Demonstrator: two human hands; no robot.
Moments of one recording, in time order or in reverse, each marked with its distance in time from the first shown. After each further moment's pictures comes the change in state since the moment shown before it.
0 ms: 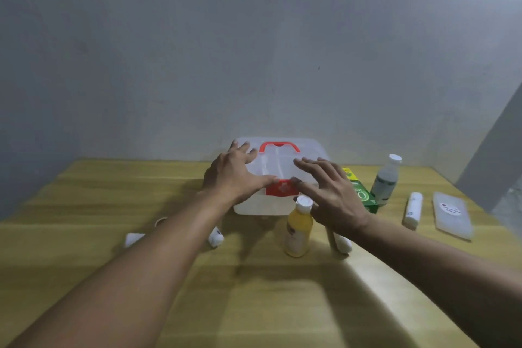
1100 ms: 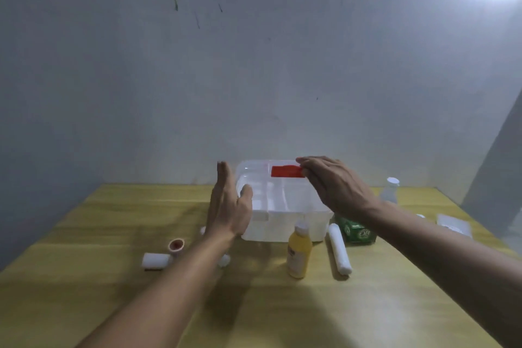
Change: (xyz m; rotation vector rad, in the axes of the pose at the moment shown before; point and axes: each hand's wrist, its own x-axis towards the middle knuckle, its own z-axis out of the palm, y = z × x) left_hand -0.027 0.002 -0.002 -0.343 0.137 -0.086; right_hand 0.052 0.017 -0.064 0.290 -0.026 0.200
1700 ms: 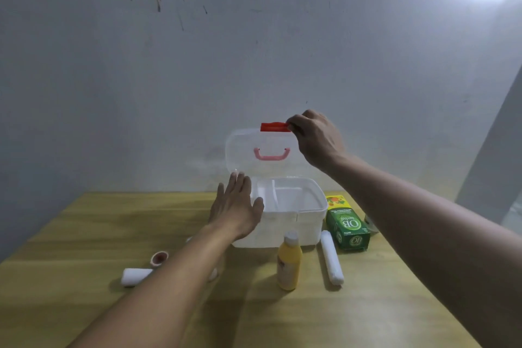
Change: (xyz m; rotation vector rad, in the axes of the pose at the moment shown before) left_hand 0.035 0.002 0.030 0.604 -0.286 0.096; right_hand 0.087 0.036 0.003 -0.073 0.141 0.241
